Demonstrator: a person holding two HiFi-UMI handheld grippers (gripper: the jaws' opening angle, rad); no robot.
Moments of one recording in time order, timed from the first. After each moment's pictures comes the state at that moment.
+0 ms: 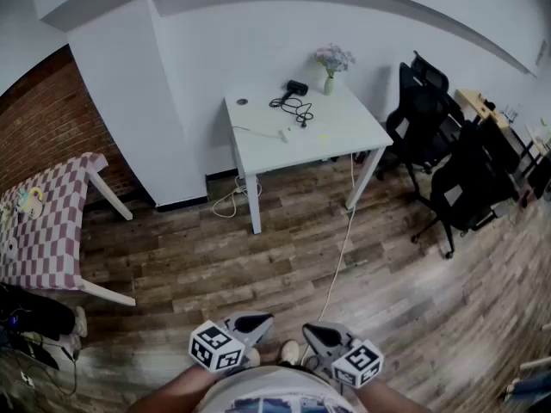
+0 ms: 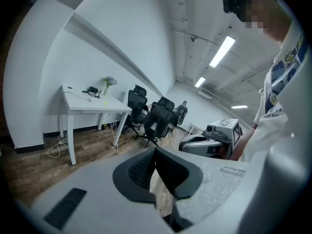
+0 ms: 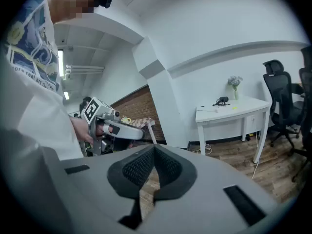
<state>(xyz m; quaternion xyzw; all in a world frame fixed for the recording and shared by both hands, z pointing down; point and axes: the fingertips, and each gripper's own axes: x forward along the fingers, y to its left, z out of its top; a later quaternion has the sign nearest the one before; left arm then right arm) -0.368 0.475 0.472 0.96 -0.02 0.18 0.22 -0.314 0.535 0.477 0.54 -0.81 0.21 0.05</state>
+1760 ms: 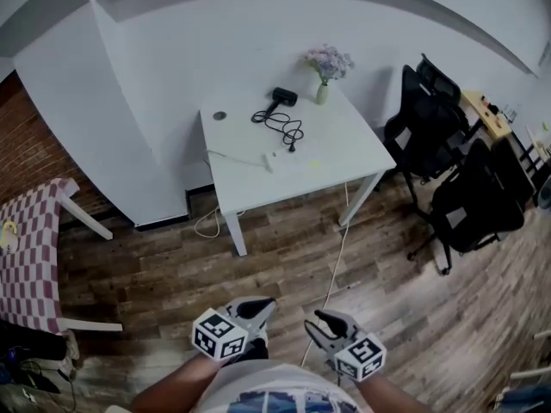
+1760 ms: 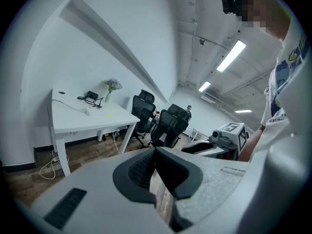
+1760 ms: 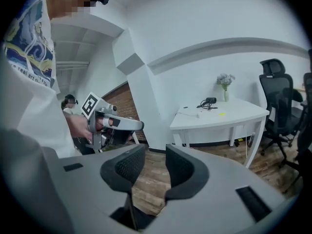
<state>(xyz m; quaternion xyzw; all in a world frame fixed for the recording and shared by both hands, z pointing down) -0.180 0.259 0.483 0.96 -0.02 0.16 0.23 -0.124 0.341 0.498 0.58 -0.78 0.22 0.09</state>
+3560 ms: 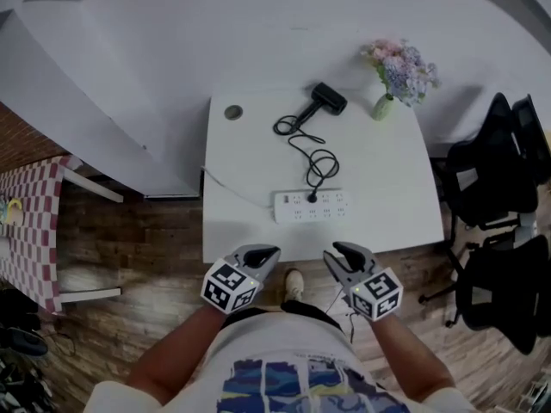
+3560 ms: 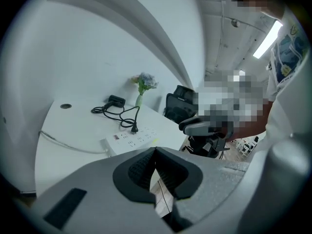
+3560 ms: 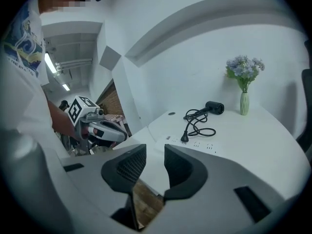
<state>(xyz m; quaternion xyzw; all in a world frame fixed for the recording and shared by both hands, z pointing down) 0.065 -0.105 0.549 0.94 -0.16 0.22 0.21 0.178 -0.076 0.541 0.48 -0.84 0.22 0.14</state>
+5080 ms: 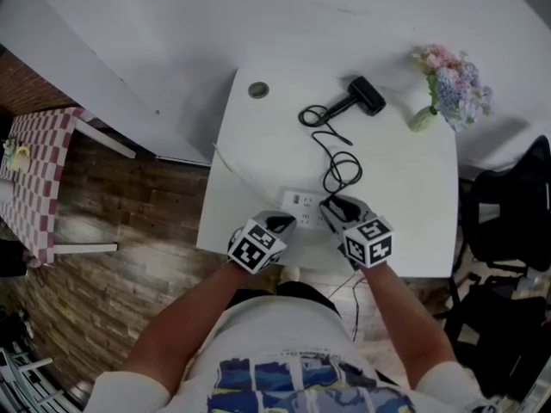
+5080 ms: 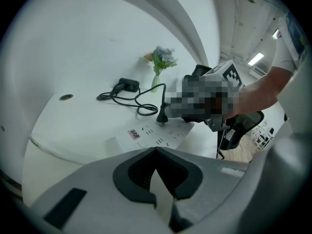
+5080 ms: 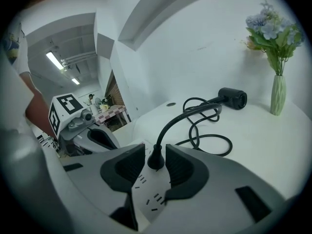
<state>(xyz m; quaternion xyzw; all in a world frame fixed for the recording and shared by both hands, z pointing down) 0.112 -0.193 0.646 0.90 -0.22 0.32 0.21 0.187 -0.236 0.618 0.40 -0.87 0.24 0.19</state>
